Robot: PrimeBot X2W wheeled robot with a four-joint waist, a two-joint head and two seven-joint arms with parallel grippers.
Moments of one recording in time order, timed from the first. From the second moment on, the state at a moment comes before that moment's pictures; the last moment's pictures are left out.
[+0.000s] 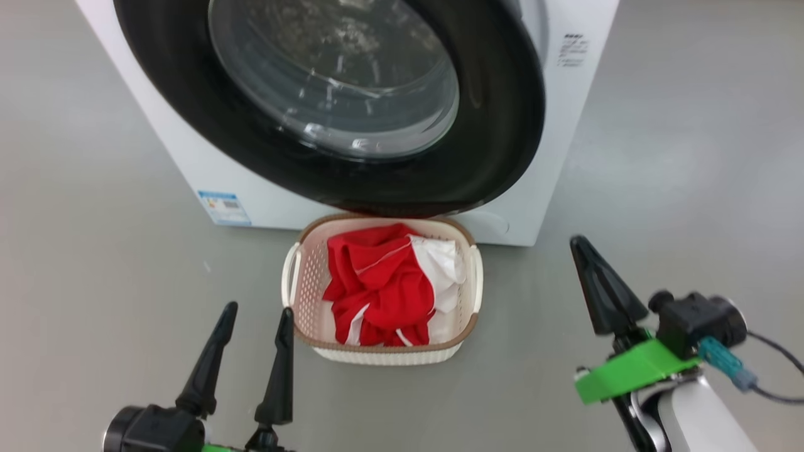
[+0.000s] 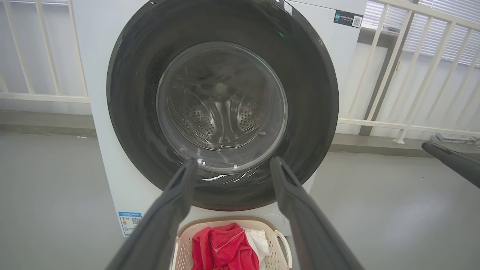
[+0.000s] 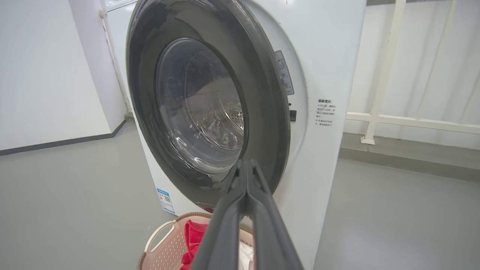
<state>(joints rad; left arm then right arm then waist) -0.02 0.07 -0.16 -0.03 -0.24 0.00 -0.25 -0.17 -0.05 0.11 0.20 0.21 0.12 -0.26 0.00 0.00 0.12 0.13</state>
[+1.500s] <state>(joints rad) -0.19 0.04 -0.20 -0.02 -0.21 -0.04 -0.25 -0.86 -0.13 0.11 0.53 0.10 0.13 -0.26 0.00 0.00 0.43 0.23</state>
